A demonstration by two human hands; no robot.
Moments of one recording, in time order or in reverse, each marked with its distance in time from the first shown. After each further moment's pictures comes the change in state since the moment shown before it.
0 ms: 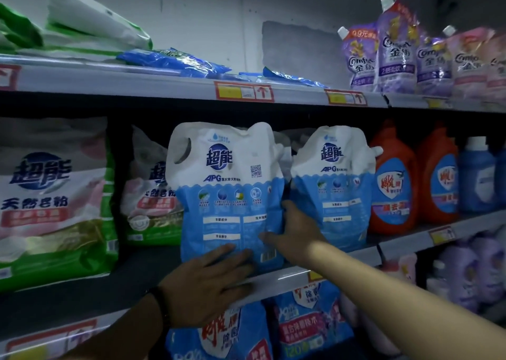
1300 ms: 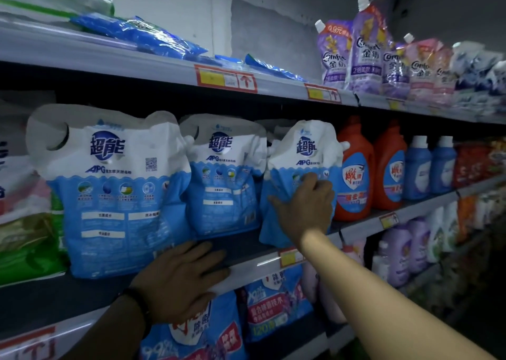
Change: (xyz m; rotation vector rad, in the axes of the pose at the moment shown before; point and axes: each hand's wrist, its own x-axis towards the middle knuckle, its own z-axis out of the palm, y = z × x) left_hand 0.000 -0.001 0.015 -0.239 -0.057 -0.141; right_hand 0.022 0.019 -0.023 -0.377 0.724 0.145
